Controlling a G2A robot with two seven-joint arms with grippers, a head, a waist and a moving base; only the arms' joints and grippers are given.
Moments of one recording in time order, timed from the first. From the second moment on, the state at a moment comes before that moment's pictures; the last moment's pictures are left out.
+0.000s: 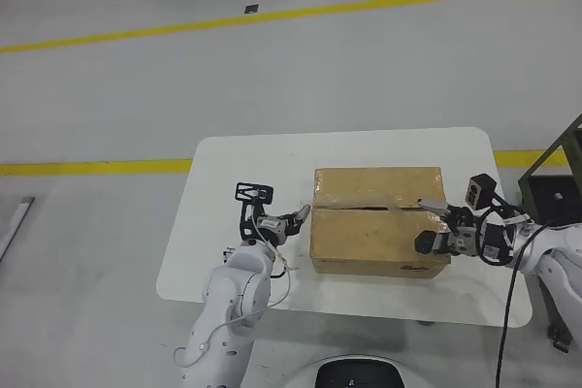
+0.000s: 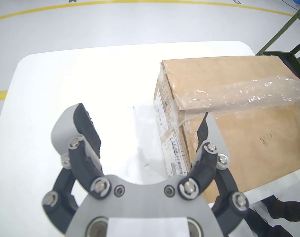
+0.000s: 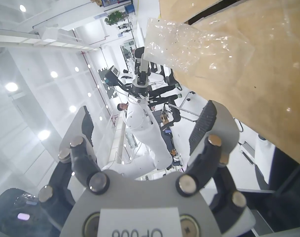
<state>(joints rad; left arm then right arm) 1.18 -1.43 -1.26 -1.77 1.33 0.04 -0.59 -1.34 -0.98 1.55 -1.81 0.58 0.41 0.85</state>
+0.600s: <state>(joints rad) 1.21 -1.43 -1.27 -1.78 1.30 0.03 -0.56 -1.36 -1.02 1.42 -1.92 0.62 0.55 0.30</state>
